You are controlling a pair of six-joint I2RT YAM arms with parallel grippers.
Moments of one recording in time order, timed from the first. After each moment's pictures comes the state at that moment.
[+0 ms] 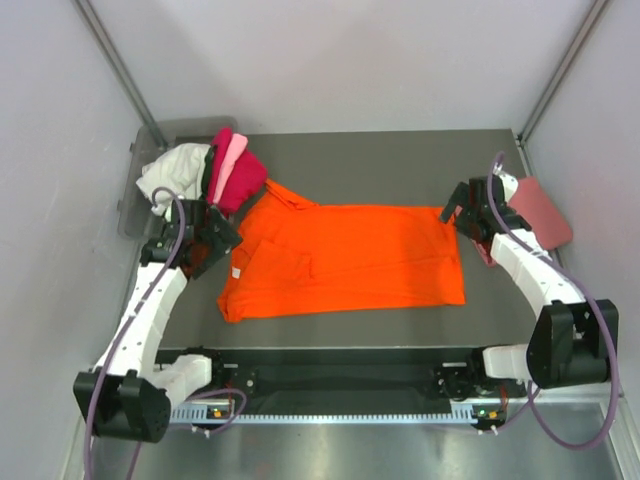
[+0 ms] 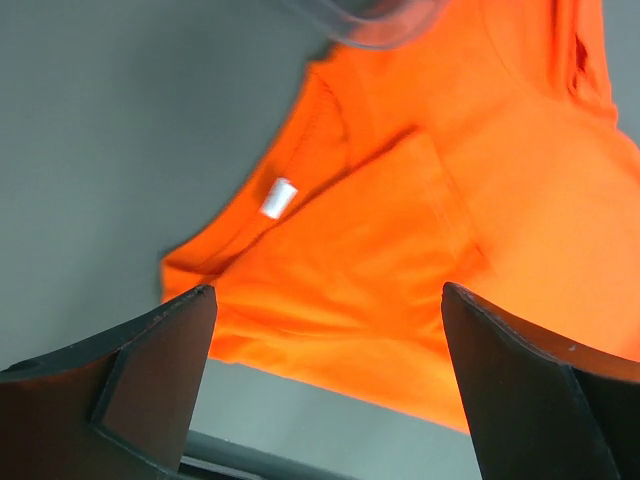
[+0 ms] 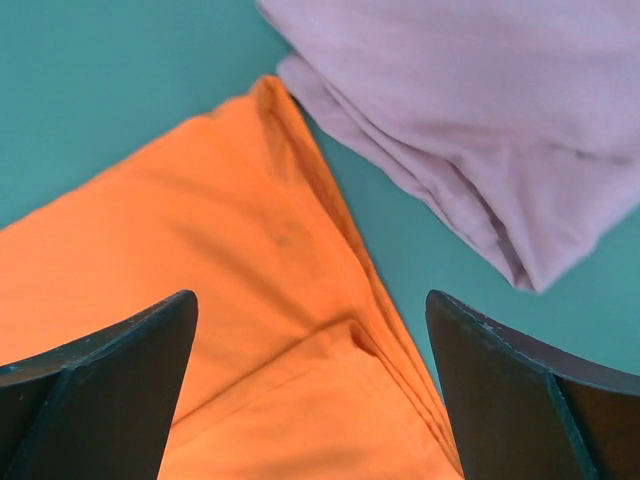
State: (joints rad) left arm -0.09 1.01 0.92 -0.80 -0.16 -0.77; right arm 0.10 1.30 0.91 -0.41 0.29 0.56
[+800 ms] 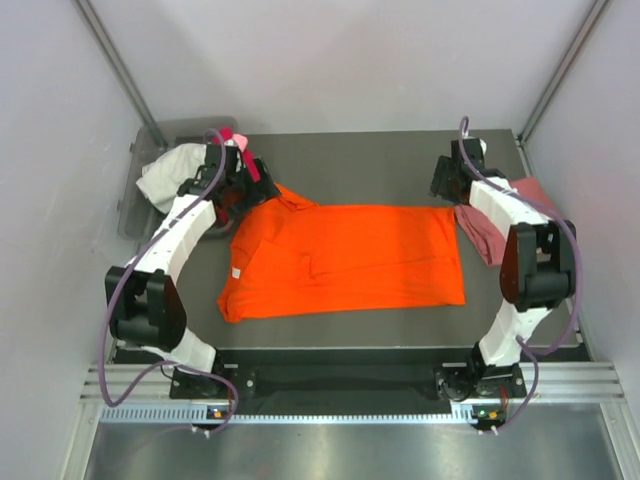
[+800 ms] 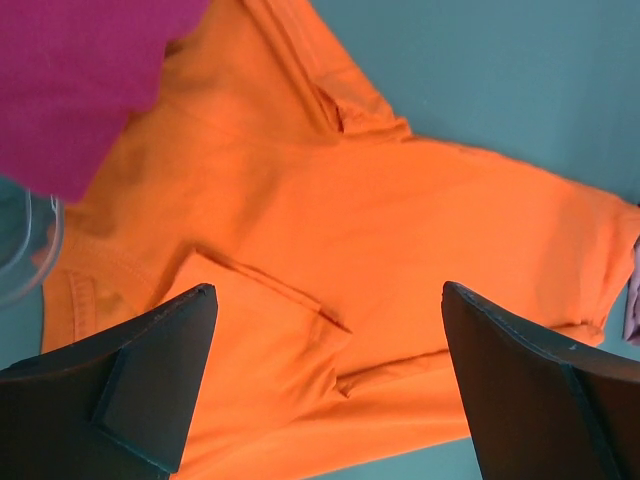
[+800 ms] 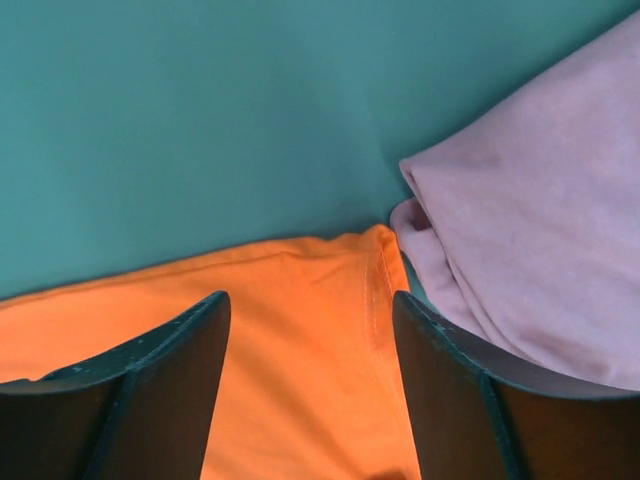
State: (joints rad) left arm -0.18 1.54 1.30 -0.55 0.11 -0.58; right arm 0.10 1.77 1.33 -0.39 0.18 0.35
